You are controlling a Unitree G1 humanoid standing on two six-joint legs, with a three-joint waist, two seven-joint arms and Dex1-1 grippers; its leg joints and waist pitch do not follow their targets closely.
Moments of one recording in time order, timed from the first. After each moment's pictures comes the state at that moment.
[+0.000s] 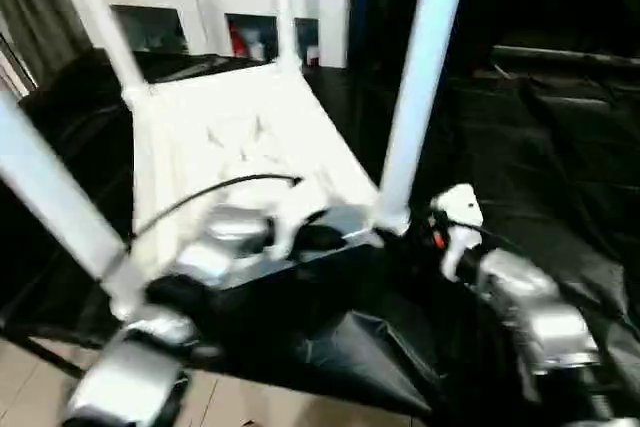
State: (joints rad) left arm -0.66 0.25 -0.25 0.78 0.00 0.02 -1.12; right arm -0.27 -0.32 0.08 0.23 0.19 0.22 0.74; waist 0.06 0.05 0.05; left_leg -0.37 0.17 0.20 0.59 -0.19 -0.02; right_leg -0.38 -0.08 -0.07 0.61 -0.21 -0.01
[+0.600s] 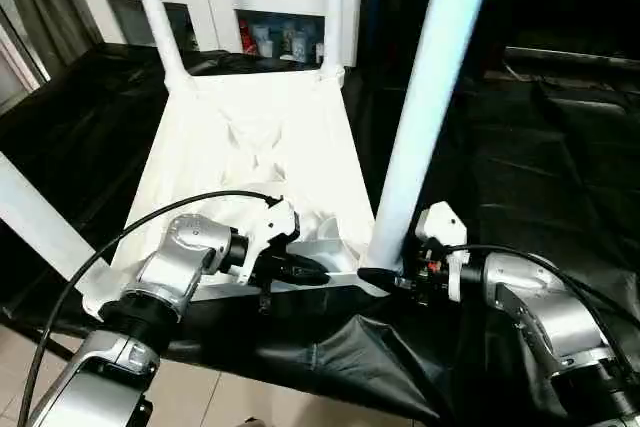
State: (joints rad) left arm -0.56 0.35 -0.27 0.60 -0.06 0.13 -1.35; right arm -0.28 -0.41 0.19 0.20 0.20 0.21 1.00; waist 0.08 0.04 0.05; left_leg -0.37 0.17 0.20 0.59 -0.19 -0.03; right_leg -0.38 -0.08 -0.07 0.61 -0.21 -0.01
